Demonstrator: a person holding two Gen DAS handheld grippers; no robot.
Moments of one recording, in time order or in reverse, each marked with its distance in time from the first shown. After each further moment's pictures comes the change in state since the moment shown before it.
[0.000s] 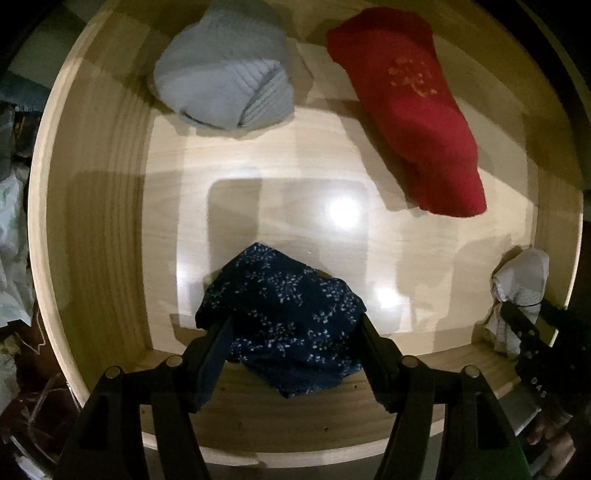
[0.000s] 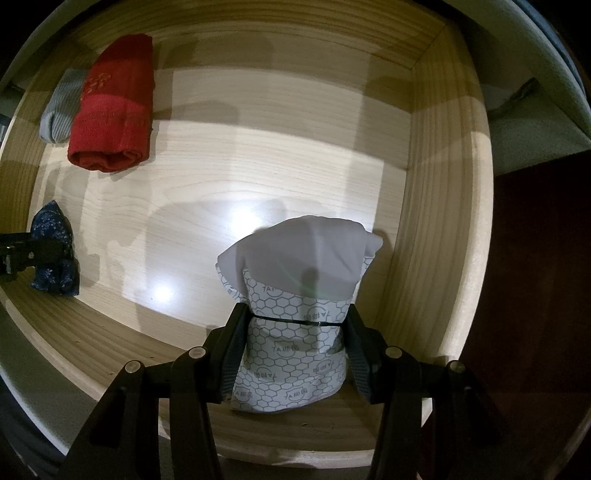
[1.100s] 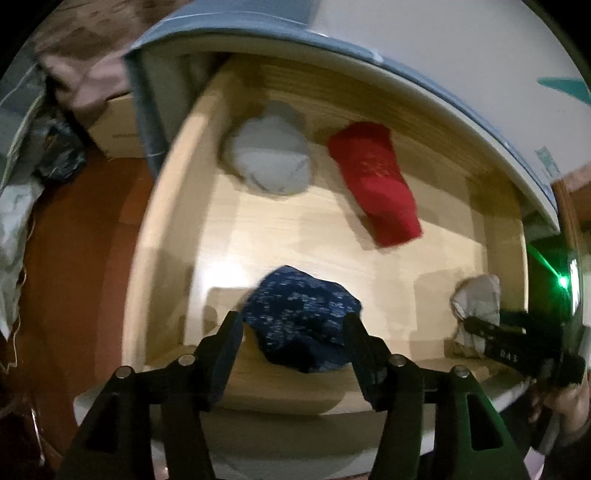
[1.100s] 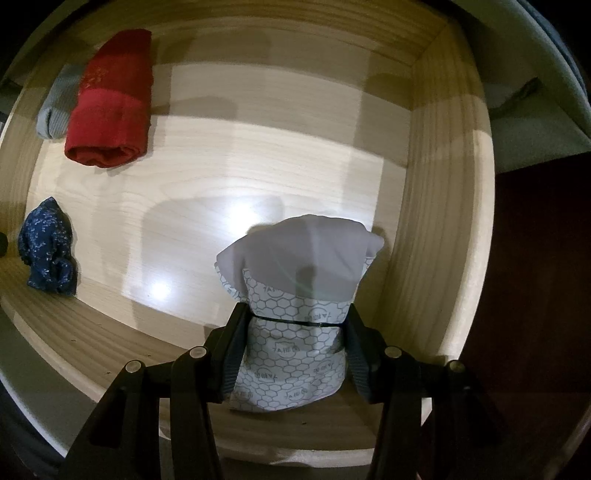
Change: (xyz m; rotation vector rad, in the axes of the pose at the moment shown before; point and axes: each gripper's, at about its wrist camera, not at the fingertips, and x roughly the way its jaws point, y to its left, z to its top) left arm -0.061 0.022 -0.062 -0.017 -0.392 -0.117; right arm 0.011 0.014 0.001 -0.002 0.011 -0.014
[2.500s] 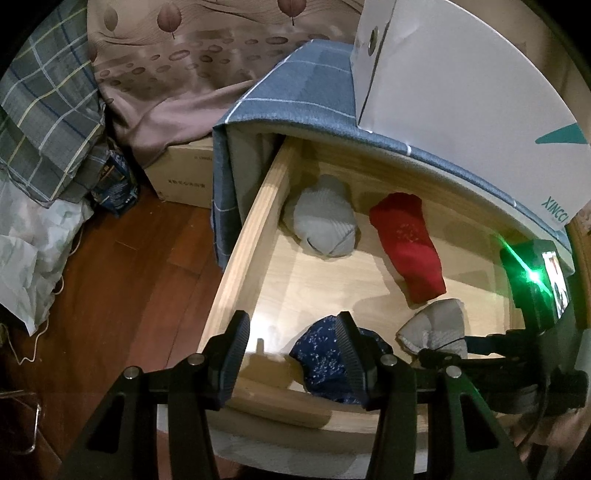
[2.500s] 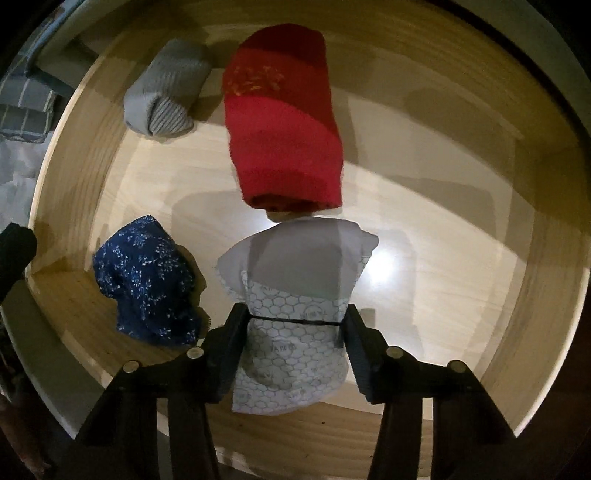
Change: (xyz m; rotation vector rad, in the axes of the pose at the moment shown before) left arm -0.044 0.014 -0.007 -0.087 -0.266 0.162; right arm -0.015 0.082 0.045 -0.135 -0.024 0.146
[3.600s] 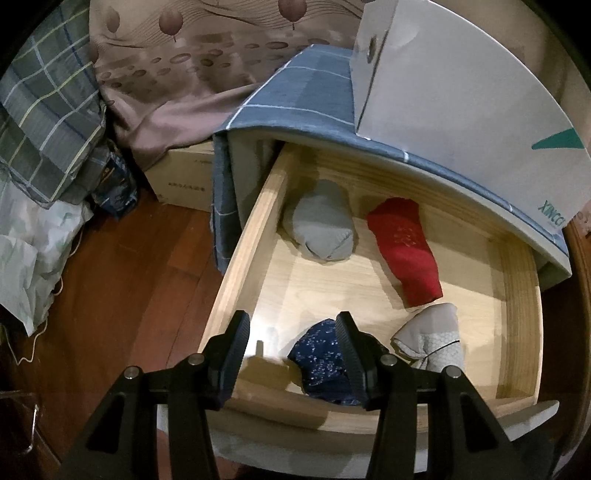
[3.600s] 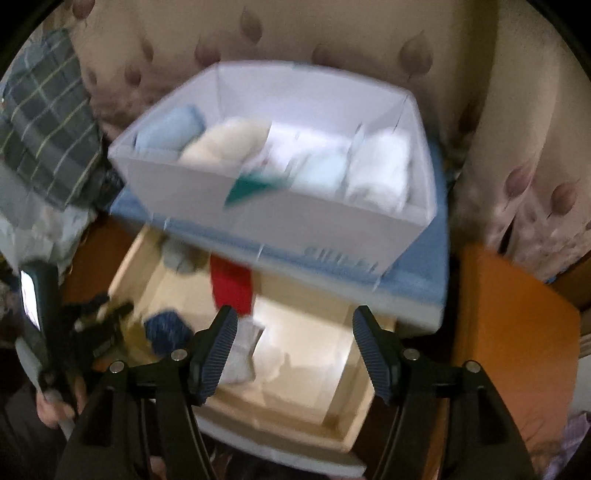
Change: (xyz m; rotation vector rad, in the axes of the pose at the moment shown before) left arm -0.005 0.002 -0.001 -0.011 -0.020 -0.008; right arm -0.215 -0.046 -0.042 -0.017 -0.448 -0.120
